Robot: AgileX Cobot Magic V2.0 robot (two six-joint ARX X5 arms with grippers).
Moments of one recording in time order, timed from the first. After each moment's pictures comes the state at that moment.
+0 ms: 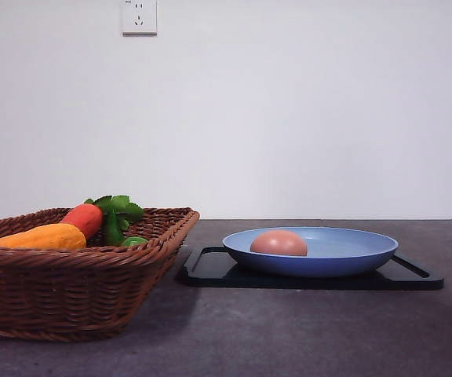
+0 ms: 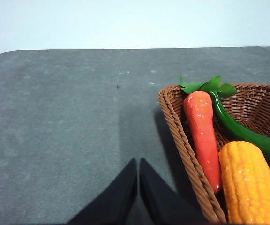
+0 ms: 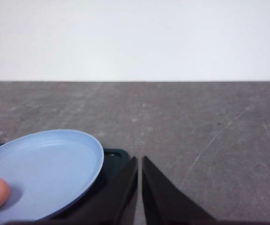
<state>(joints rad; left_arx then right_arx) 0.00 0.00 0.03 -0.17 0.10 0.01 0.22 0.09 0.03 0.05 0.10 0.08</state>
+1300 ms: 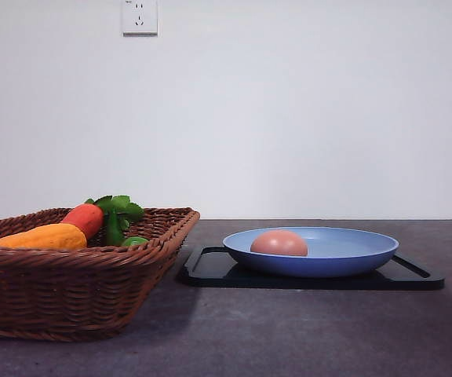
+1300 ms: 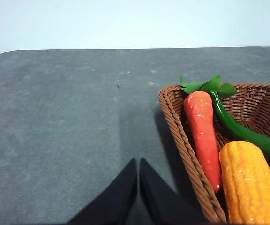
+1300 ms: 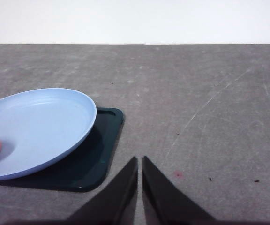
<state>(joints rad) 0.00 0.00 0.03 -0.17 0.10 0.01 0.11 0.00 0.02 -0.17 -0.02 0.07</state>
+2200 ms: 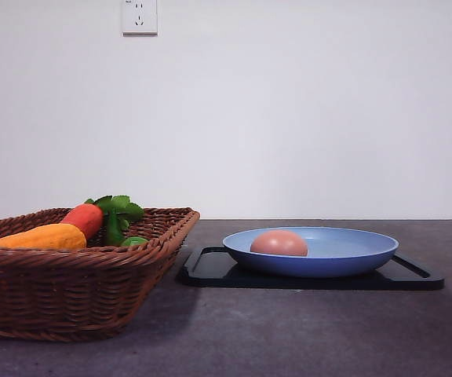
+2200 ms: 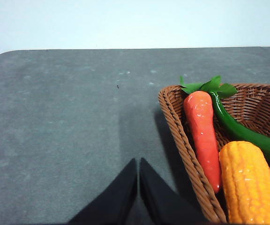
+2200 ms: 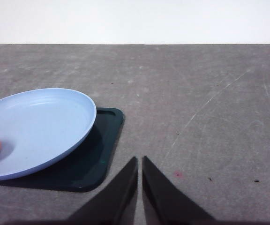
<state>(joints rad) 0.00 0.00 0.03 -0.17 0.10 0.01 0.11 0.00 0.02 -0.17 -0.02 0.08</state>
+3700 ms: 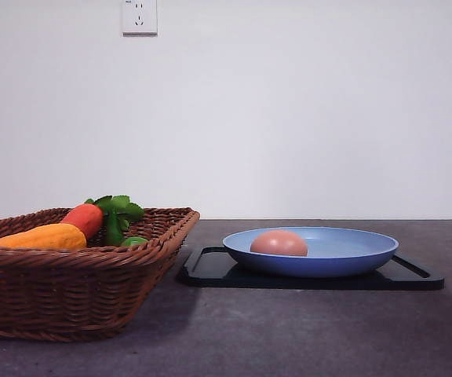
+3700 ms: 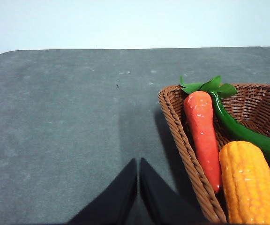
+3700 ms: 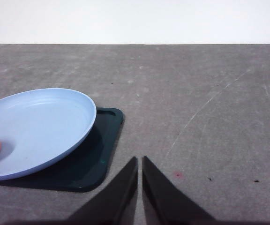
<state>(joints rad) 0.00 0.00 0.03 -0.17 0.10 0.01 0.11 0.00 0.02 -0.17 -0.02 0.08</state>
